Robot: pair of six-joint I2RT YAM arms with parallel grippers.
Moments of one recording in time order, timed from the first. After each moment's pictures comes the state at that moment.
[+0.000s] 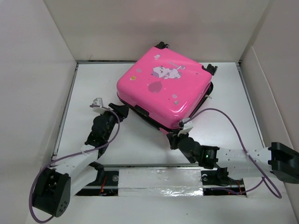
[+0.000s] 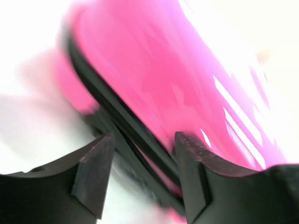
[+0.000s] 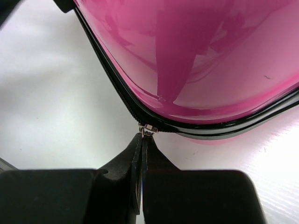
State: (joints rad) left arm -0.40 0.95 0.24 0.60 -0.08 -0.84; right arm 1.27 1.05 0.38 0.30 0.69 0.60
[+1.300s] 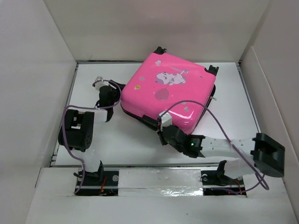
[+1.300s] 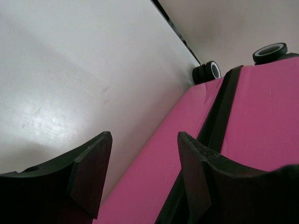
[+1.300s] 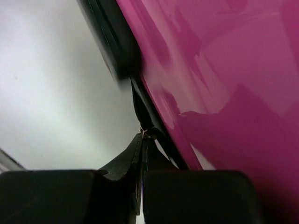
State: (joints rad) left arm -0.17 1.74 0.81 0.62 -0.02 -0.94; right arm 1.18 1.26 0.65 0.08 0.45 0.35
